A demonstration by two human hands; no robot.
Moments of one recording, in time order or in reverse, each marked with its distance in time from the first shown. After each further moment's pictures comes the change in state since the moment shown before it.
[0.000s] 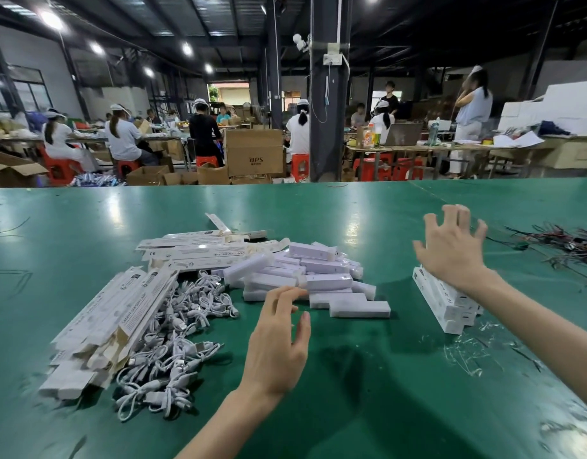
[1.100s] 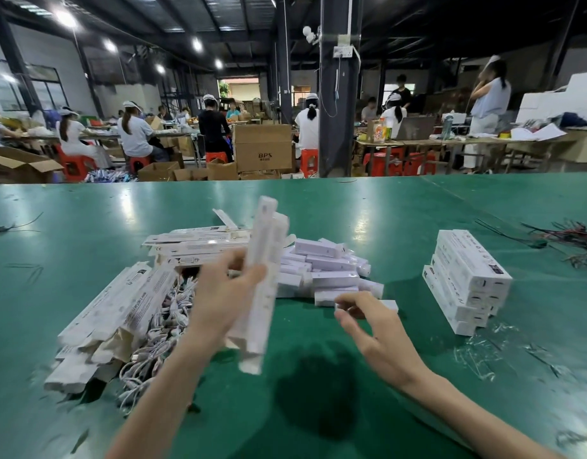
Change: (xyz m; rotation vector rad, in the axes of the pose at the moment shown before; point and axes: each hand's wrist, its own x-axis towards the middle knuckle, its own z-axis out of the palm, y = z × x) left_hand 0.053 0.012 -0.074 -0.252 0.046 -0.470; right_hand -0.132 -0.089 0.017 1.119 -0.161 -0.329
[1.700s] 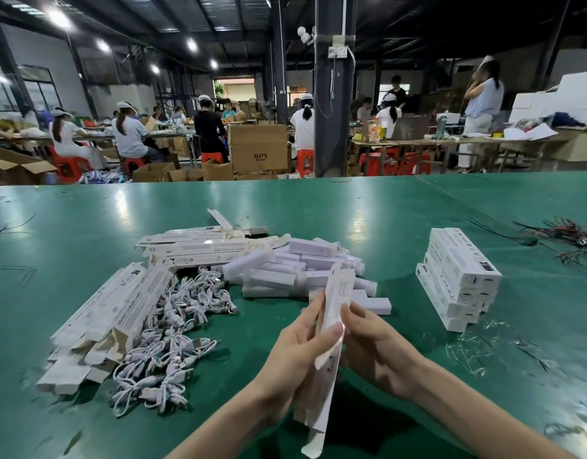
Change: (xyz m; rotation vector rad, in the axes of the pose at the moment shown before) left_hand -0.064 -0.026 0.071 -0.557 -0.620 -0.149; right_hand -0.002 -0.014 -0.004 1.264 -0.372 0.485
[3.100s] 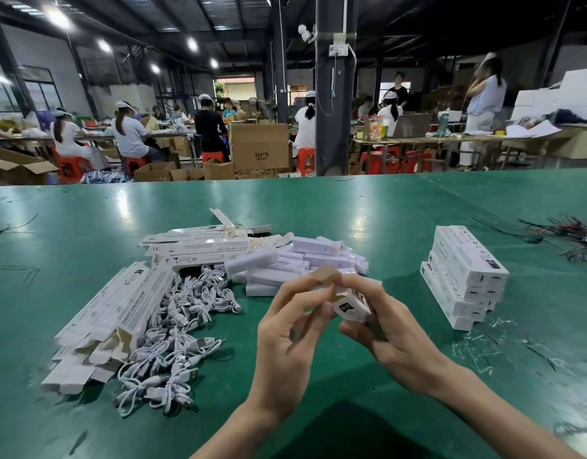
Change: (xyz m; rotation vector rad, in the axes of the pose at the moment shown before) left_hand -0.004 0.012 0.004 0.282 0.303 0.765; right_hand -0.010 -0.014 -0.007 -1.150 0.034 -0.659
